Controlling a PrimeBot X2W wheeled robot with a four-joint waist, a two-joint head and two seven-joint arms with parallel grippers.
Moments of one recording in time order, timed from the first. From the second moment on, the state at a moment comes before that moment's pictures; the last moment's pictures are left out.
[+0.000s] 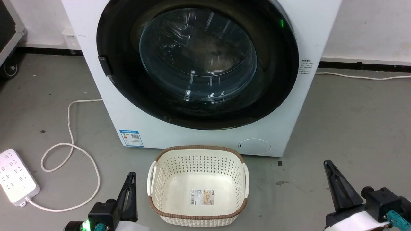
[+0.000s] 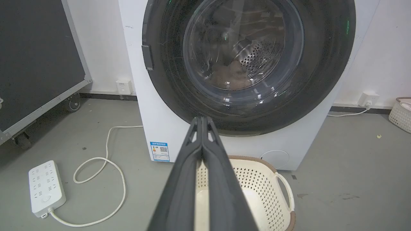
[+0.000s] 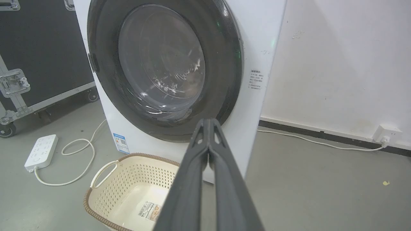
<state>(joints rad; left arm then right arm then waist) 0.06 0.05 -0.07 0.08 -0.09 0.03 -0.21 0.03 -0.12 0.00 0.06 0.08 0.13 -0.21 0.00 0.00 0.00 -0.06</state>
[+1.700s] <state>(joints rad) 0.04 0.05 -0.03 0.04 -0.04 0.02 -0.10 0.02 -0.09 0.00 0.03 0.04 0.13 -0.10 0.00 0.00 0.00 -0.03</state>
